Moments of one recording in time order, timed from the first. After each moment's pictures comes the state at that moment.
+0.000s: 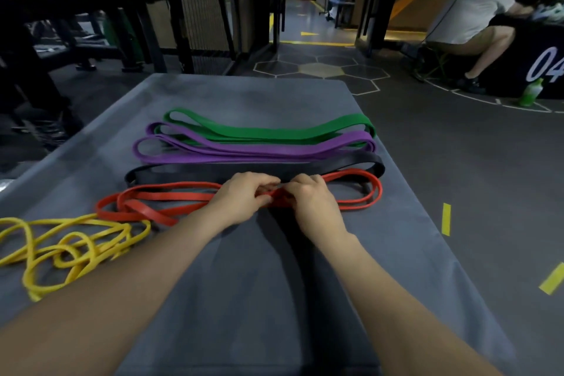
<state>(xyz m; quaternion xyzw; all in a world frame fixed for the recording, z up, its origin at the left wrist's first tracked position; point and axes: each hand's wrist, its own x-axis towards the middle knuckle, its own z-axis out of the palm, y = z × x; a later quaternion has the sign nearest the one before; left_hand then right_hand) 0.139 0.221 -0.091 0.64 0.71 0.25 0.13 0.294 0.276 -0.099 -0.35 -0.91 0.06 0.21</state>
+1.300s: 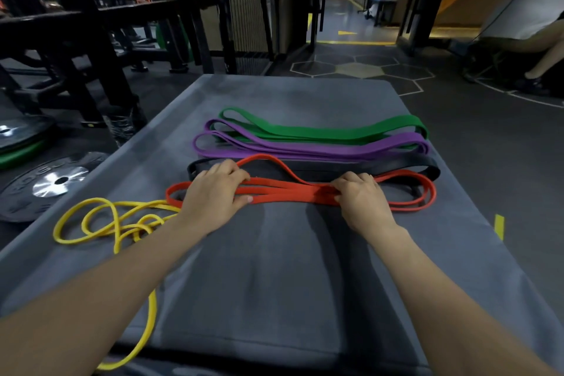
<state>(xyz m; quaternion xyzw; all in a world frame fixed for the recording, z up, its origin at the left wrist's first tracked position) 0.064 0.138 -0.088 0.59 0.78 0.14 -0.13 0.285 0.281 -0.098 -0.39 -0.91 0.03 0.13</state>
